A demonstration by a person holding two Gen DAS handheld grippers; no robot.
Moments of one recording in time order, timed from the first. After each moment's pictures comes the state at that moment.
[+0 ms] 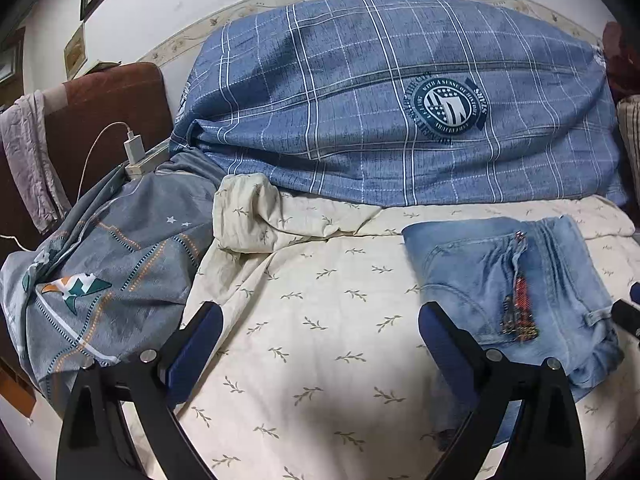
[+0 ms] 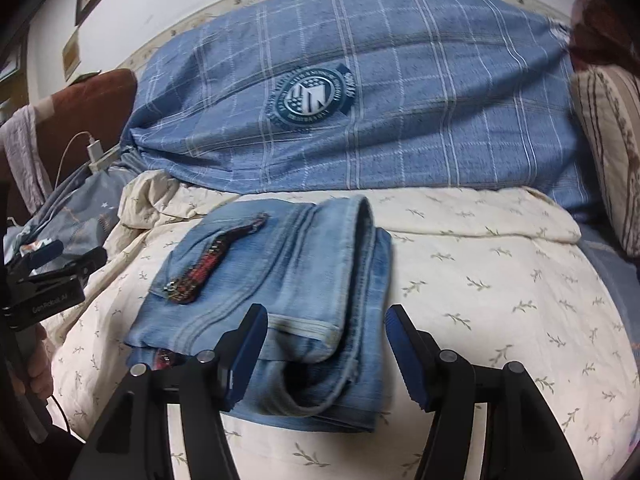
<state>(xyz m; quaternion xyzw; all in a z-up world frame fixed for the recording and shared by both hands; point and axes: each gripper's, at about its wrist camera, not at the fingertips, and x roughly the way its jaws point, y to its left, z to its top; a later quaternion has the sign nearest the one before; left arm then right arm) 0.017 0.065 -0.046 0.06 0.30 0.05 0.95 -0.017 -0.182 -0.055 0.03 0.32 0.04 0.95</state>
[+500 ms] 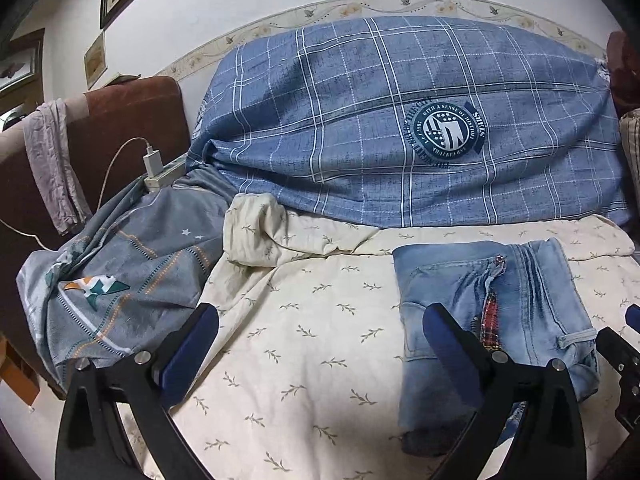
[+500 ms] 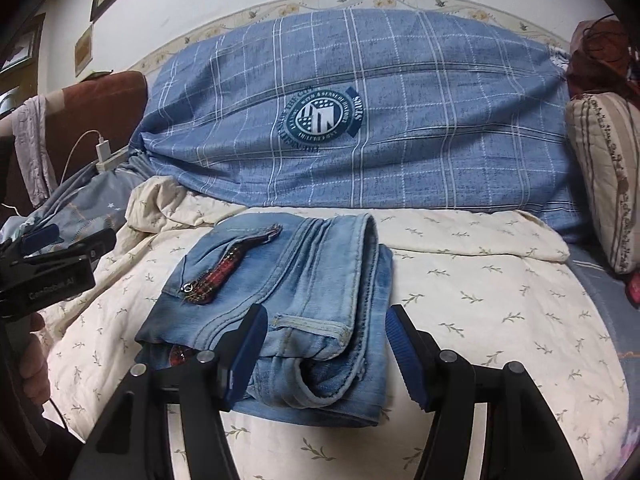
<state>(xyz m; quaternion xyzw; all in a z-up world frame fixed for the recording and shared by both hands) -0.003 0.039 -0.027 0.06 0.27 0.08 0.96 -0.038 -0.177 -0.045 0.02 0.29 0.03 0.96</state>
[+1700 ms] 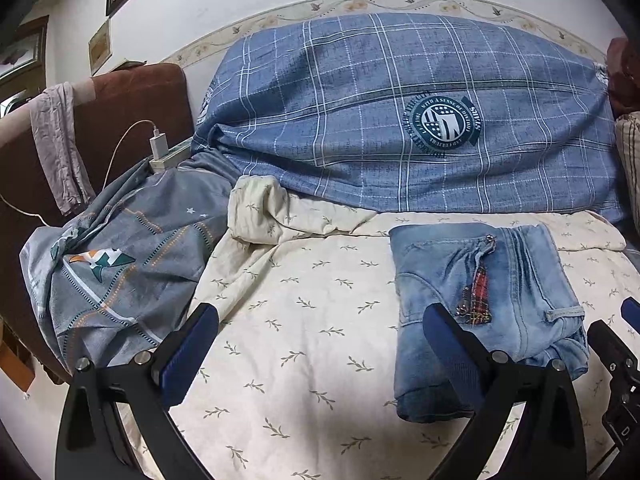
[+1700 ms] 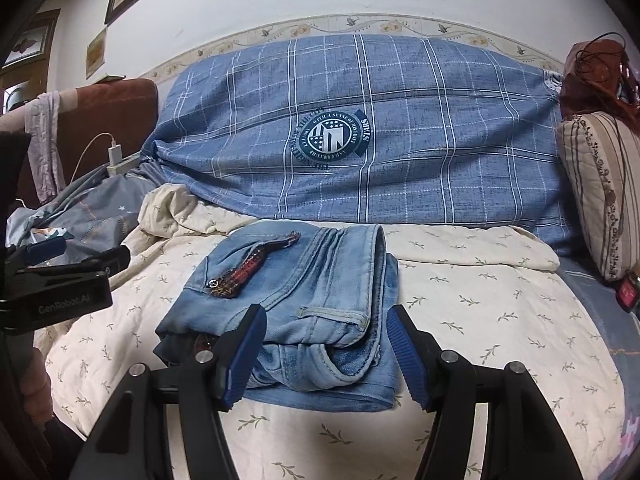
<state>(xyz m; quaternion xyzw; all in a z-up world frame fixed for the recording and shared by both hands) -0.028 0.043 -0.034 0.04 0.28 0.08 0.95 -0.066 -0.156 -0.045 0.00 0.25 0.03 0.97</state>
